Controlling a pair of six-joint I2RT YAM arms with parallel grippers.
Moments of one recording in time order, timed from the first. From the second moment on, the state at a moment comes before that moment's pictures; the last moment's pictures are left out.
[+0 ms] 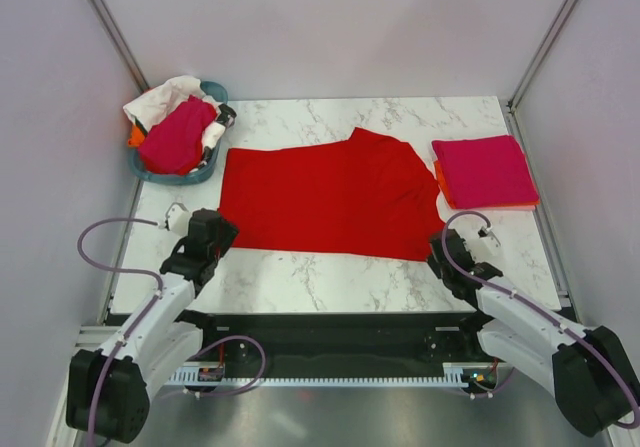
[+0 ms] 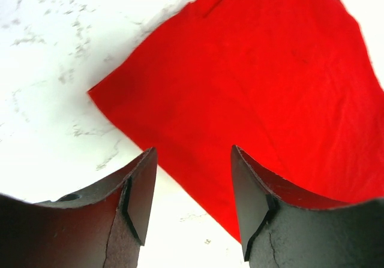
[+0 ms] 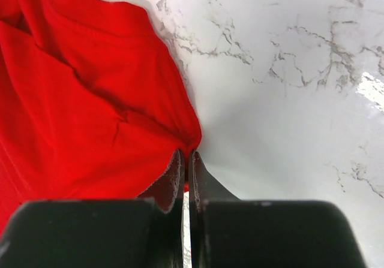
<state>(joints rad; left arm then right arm) -0.23 0.83 0.40 -0.26 -0.37 -1.05 0.45 0.91 0.27 -0.31 0.49 1.34</state>
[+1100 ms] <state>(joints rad) -0.11 1.13 0.34 -0.08 -0.33 -1.25 0.44 0.83 0.28 -0.31 0.53 1.29</state>
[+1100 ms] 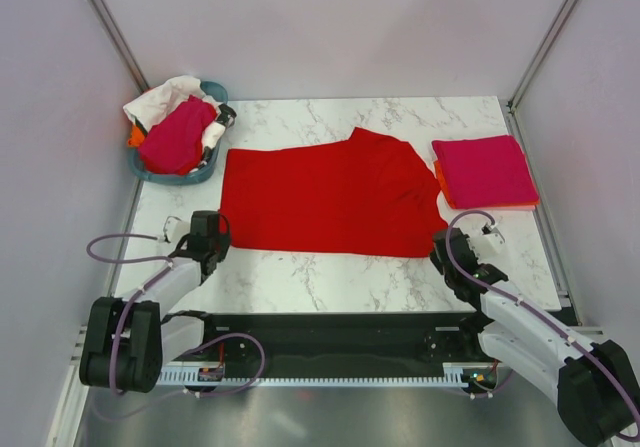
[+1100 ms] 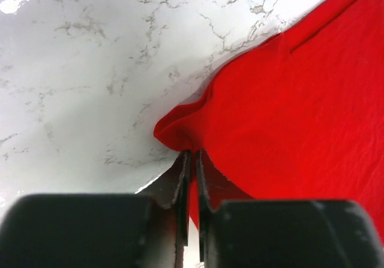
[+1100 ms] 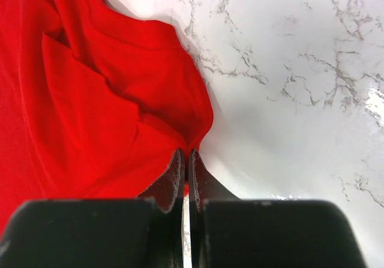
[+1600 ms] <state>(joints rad) -0.11 0.97 0.34 -0.20 -0.33 -1.25 0.44 0.84 0.37 -0.33 0.55 1.29</state>
